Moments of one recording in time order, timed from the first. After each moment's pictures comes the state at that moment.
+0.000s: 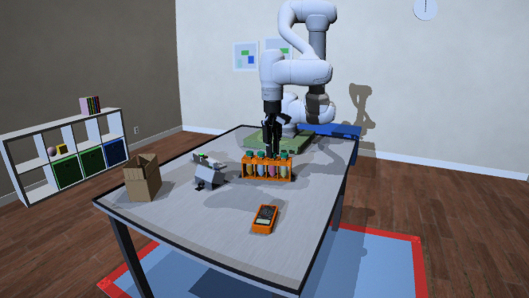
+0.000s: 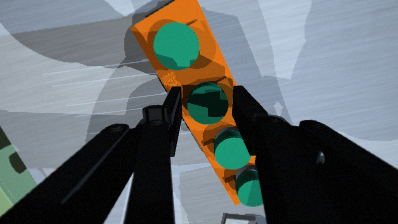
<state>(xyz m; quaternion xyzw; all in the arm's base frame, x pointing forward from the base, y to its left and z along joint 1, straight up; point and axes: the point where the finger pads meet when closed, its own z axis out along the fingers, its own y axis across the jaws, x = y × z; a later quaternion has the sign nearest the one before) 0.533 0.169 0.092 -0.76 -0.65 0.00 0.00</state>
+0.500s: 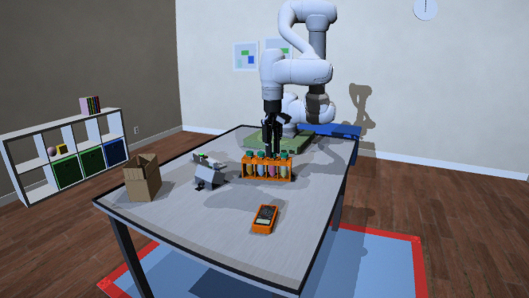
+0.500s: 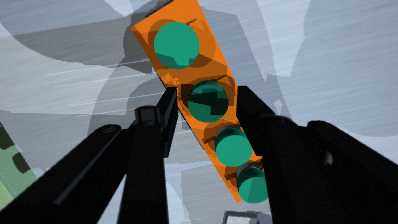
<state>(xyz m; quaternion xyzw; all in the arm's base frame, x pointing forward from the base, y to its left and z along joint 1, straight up) 0.532 0.169 0.095 -0.76 -0.65 0.00 0.00</state>
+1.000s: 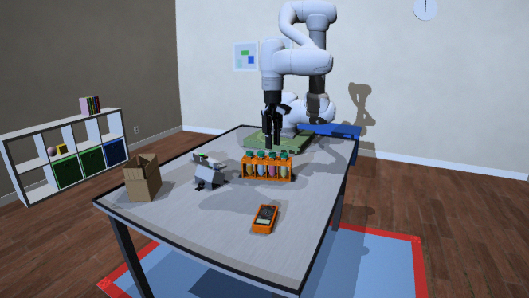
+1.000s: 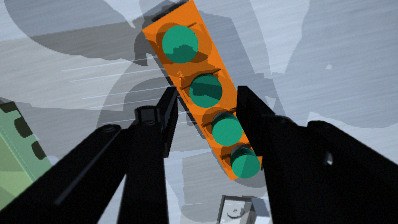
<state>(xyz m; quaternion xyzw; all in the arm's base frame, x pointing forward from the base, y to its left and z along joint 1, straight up) 0.533 0.169 0.134 -0.76 -0.65 0.00 0.00</state>
